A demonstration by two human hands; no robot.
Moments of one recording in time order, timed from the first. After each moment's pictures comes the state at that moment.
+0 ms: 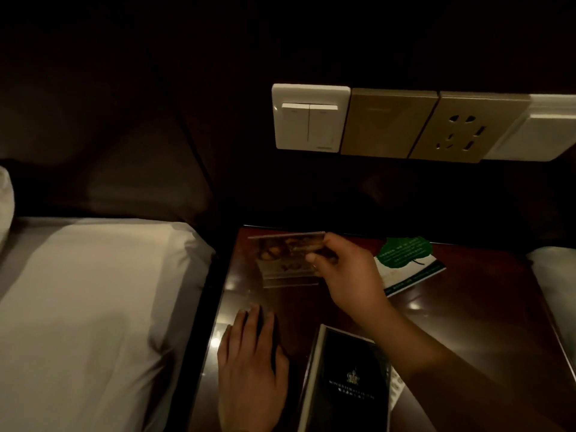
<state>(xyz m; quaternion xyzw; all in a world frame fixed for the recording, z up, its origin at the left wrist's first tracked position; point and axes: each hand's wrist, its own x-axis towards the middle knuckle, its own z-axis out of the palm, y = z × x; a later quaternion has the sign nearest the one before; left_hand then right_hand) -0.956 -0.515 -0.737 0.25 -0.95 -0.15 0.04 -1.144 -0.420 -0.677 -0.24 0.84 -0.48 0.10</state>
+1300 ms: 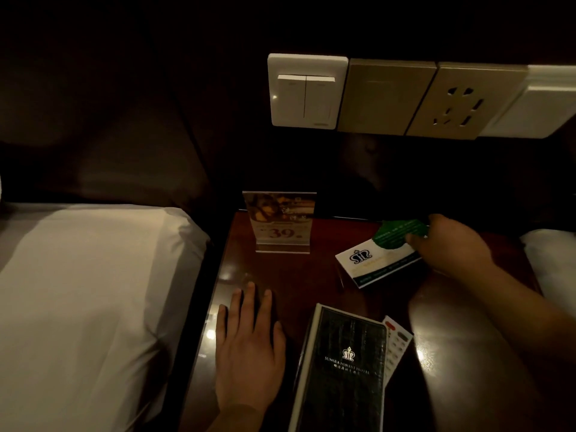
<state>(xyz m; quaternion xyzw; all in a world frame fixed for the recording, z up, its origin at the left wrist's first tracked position) -0.958 -0.513 -0.744 0.25 -0.96 -0.10 -0.01 -1.220 -0.307 -0.666 -0.06 0.99 -0.10 0.13</state>
